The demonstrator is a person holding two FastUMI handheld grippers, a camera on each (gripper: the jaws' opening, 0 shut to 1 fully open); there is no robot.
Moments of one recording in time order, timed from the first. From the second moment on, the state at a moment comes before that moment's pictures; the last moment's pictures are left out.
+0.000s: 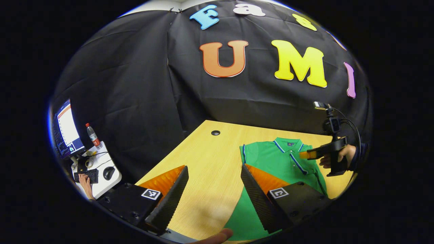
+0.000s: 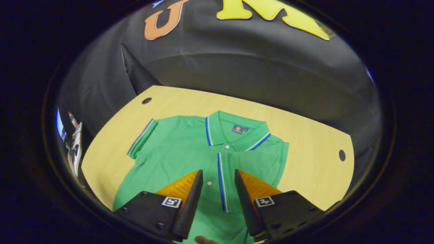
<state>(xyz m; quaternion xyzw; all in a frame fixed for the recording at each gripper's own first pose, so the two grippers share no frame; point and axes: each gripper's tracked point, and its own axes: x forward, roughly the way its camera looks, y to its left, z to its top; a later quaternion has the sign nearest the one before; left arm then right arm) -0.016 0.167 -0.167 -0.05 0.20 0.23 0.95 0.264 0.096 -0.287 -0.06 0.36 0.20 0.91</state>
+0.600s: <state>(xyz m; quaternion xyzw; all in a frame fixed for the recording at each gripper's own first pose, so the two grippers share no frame) 0.173 0.167 -0.232 -0.10 0.22 0.10 0.97 0.162 -0.004 -0.130 -0.02 0.23 0.09 0.97</state>
